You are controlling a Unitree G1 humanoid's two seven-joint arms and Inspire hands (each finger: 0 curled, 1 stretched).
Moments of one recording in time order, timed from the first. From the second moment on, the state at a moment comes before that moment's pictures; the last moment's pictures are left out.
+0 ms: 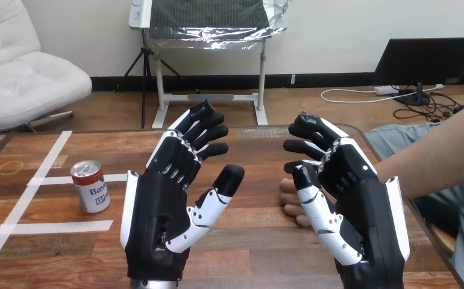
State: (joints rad) left arm 0.23 -0.04 -0.26 0.06 -0.07 -0.77 0.00; right arm 0.34 -0.05 0.27 -0.16 -0.08 -0.62 -0.15
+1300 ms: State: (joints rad) left arm 0.22 -0.04 -0.26 0.06 -0.09 -0.77 -0.01; right arm 0.34 -0.05 0.27 -0.15 -0.08 -0.61 -0.14
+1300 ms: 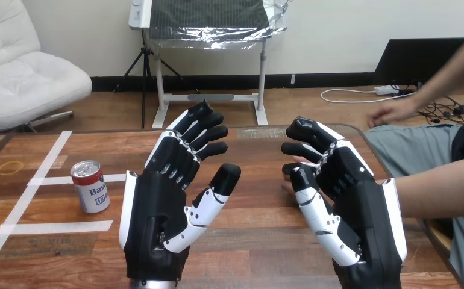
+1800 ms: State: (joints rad) left arm 0.22 -0.04 -0.25 0.06 -0.03 -0.77 0.04; right arm 0.34 -0.05 0.27 -0.15 -0.09 -0.61 -0.14
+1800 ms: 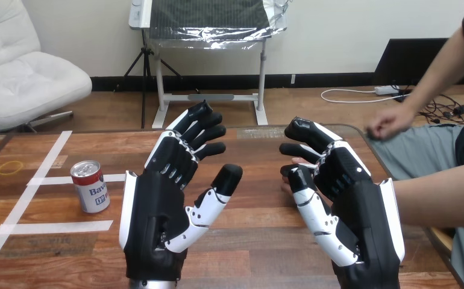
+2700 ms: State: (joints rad) left arm 0.23 -0.04 -0.18 0.06 0.12 -0.76 0.17; right arm 0.34 -0.05 0.26 -0.15 -0.13 -0.61 -0.15
